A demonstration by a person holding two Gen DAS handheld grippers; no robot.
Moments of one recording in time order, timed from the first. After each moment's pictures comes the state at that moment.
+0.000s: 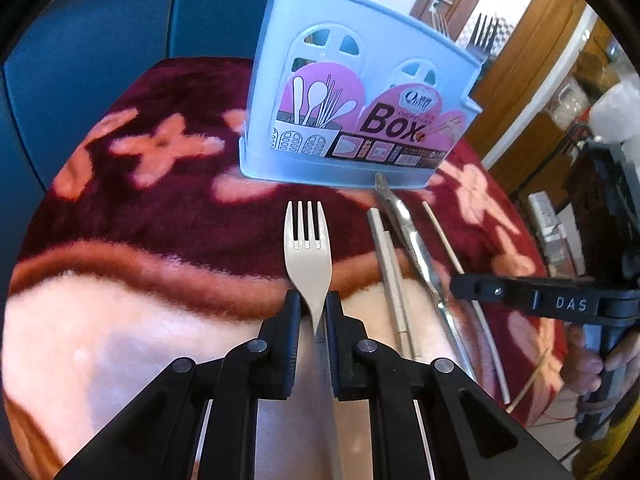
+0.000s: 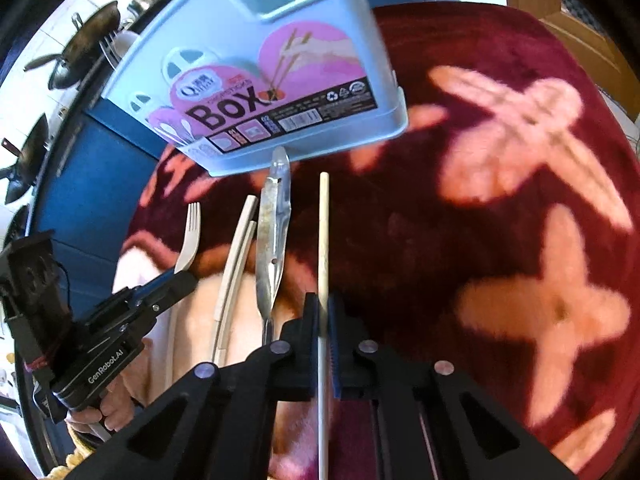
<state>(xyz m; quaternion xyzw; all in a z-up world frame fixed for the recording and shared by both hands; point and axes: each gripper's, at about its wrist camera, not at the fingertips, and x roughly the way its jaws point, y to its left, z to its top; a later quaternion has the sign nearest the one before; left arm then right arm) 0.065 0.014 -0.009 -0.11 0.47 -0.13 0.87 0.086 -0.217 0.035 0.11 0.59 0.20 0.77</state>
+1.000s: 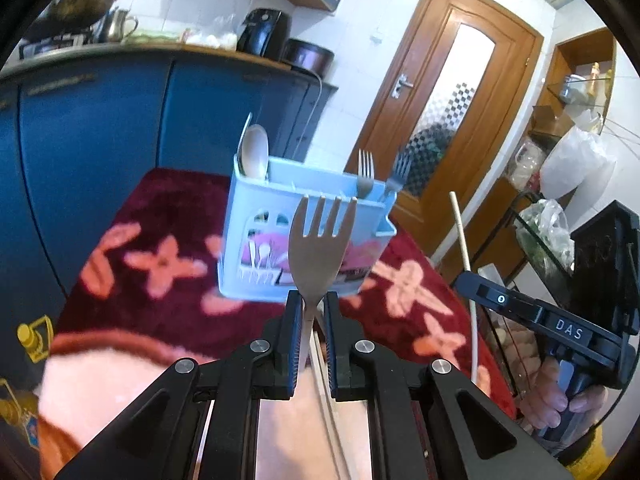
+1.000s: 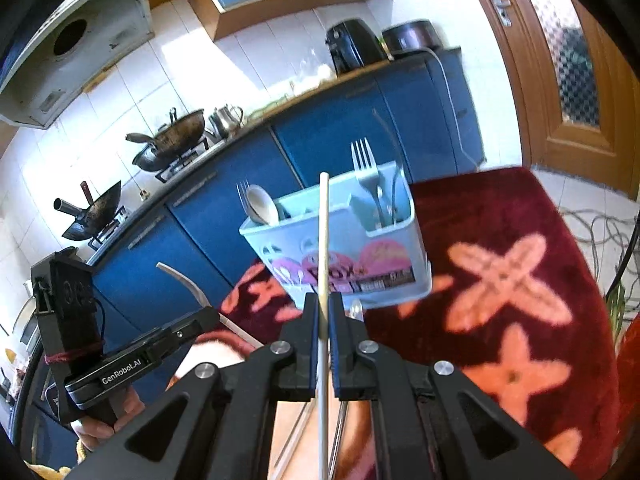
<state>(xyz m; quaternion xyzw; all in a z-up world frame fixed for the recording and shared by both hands) 0.030 0.018 0.090 -0.13 0.31 -0.15 0.93 0.033 -0.229 0.148 0.14 0.34 0.24 0.90</state>
